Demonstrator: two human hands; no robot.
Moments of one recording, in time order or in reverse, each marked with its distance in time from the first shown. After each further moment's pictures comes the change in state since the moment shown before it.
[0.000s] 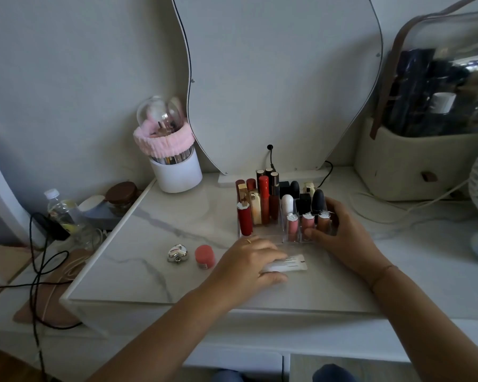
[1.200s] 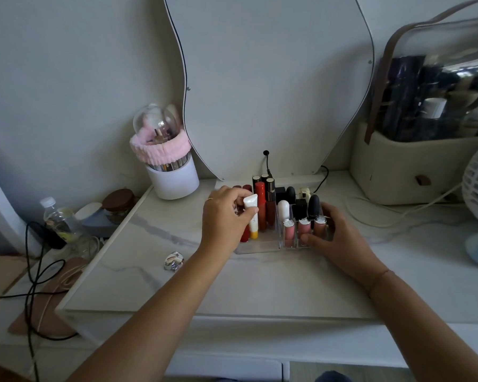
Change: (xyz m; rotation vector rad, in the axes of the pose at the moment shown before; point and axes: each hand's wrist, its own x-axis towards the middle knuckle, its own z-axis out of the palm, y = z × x) left_hand 0.059 -0.021 -0.034 -0.056 0.608 -0.357; right_hand 0.001 0.002 0.001 0.056 -0.007 0.003
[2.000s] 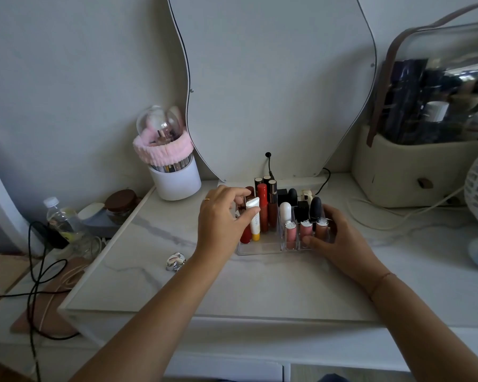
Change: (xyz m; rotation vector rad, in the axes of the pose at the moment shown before) left_hand -0.006 0.002 -0.014 -0.040 0.046 0.084; right_hand 0.000 0.000 0.000 -0.004 -0.002 0.004
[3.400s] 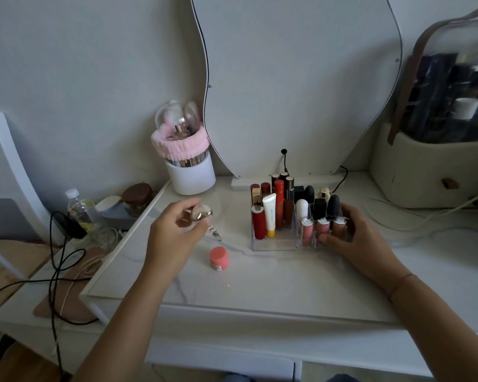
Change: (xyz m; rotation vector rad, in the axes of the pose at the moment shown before) left_hand -0.031 -0.059 -0.082 -0.174 -0.027 -0.416; right_hand 0.002 0.003 0.000 -0.028 0.008 -0.019
